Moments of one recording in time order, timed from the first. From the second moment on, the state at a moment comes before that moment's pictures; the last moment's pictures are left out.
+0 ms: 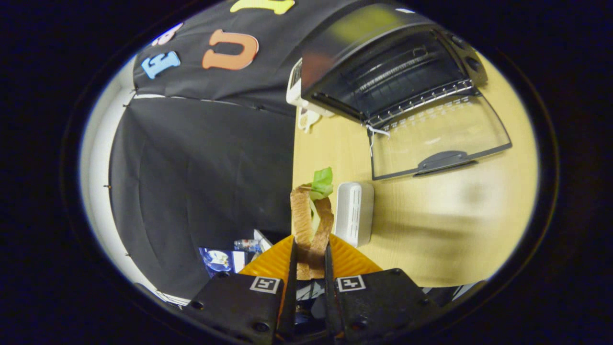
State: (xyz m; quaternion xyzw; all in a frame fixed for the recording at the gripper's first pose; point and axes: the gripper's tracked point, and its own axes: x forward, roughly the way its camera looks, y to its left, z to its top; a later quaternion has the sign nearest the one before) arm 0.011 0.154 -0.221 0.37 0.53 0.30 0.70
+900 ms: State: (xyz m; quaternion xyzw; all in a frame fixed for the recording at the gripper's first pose) arm 0.201 0.060 -0.277 0.58 0.27 0.11 0.76
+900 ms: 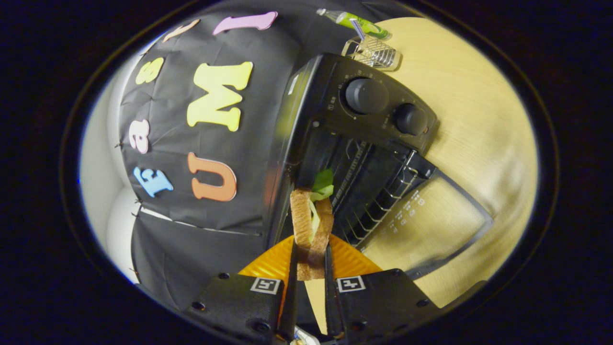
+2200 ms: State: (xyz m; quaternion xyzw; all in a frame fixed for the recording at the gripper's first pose) arm 0.231 0.103 -0.318 0.36 0.32 0.07 0.87
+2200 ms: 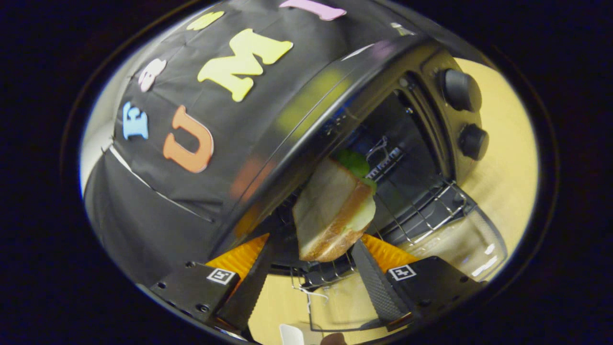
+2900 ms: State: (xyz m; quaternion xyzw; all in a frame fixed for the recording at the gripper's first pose) arm 0.128 0.087 -0.220 0.12 0.33 0.05 0.93
